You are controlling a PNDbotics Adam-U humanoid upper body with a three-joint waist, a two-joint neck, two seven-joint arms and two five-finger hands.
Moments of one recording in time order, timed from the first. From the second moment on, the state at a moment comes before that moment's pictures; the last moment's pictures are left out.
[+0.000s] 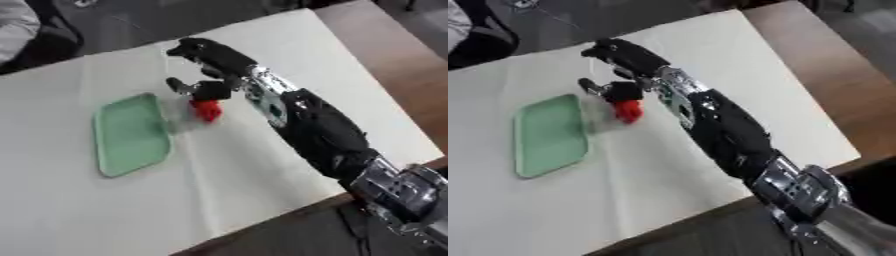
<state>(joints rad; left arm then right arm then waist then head) -0.42 0.45 -0.11 -1.99 -0.36 -0.12 0.81 -0.91 -0.23 0.33 -0.91 0.97 -0.26 0.03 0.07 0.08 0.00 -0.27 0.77</state>
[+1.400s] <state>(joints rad) -0.45 0.42 -0.11 -1.99 -0.35 -0.13 0.81 -0.92 -0.23 0.26 -0.72 1.20 -0.30 -0.08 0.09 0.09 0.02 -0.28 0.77</state>
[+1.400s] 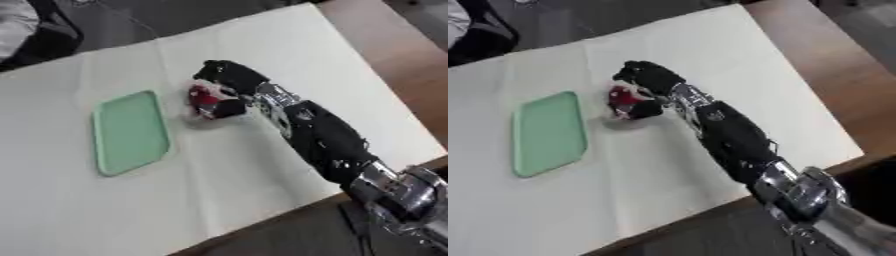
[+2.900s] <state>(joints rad) -0.52 0.37 -0.12 -1.99 -0.35 -0.15 0.81 -0.95 -0.26 0.24 -0.68 1.19 -0.33 -0.01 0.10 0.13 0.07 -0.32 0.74</state>
